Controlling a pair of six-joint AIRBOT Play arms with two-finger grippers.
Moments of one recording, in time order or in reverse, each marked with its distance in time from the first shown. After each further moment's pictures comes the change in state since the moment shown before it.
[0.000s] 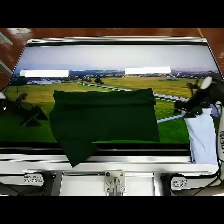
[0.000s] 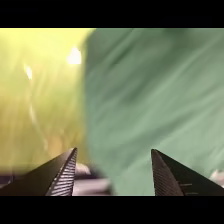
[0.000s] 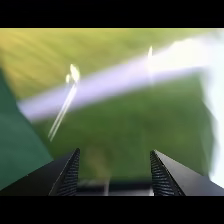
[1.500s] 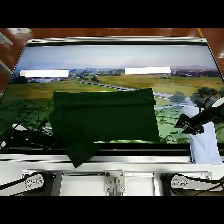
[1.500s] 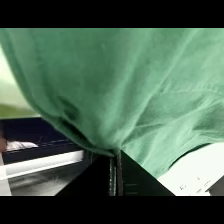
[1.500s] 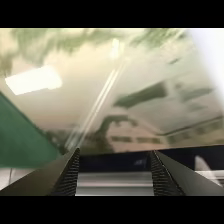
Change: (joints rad) left arm -0.074 0.209 -0.639 -0.254 0.282 0.213; right arm -0.184 0.089 -0.305 0.180 -0.079 -0.091
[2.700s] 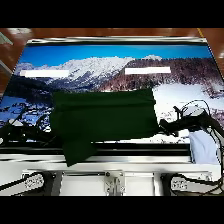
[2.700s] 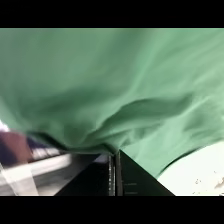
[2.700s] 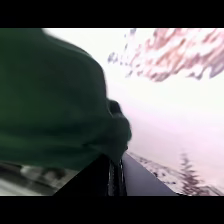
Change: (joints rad) left arm -0.002 0.008 0.119 0.001 -0.069 0.077; right arm 0.158 0.018 -0.233 0.299 -0.213 -0.143
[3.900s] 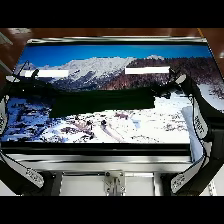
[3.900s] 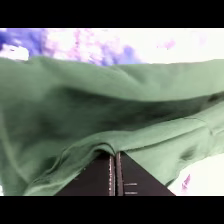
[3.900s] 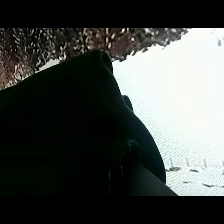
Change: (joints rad) left arm -0.060 -0.642 1.044 -0.133 -0.011 -0.084; right arm 0.226 -0.433 0.761 -0.060 -0.234 0.245
